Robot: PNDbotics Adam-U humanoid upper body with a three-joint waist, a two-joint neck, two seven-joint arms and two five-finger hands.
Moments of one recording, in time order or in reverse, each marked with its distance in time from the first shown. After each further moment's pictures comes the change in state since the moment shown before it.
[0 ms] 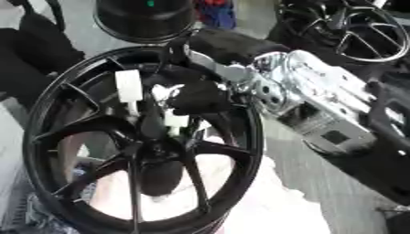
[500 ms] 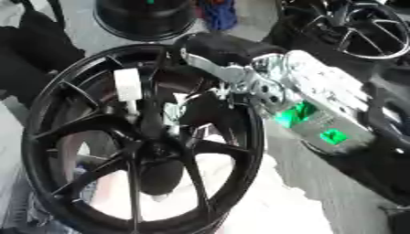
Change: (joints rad) left arm -0.011 0.003 -0.006 0.020 0.025 -0.005 -0.011; right arm 0.018 0.000 -0.001 0.000 -0.004 -0.001 0.001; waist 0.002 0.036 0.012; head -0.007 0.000
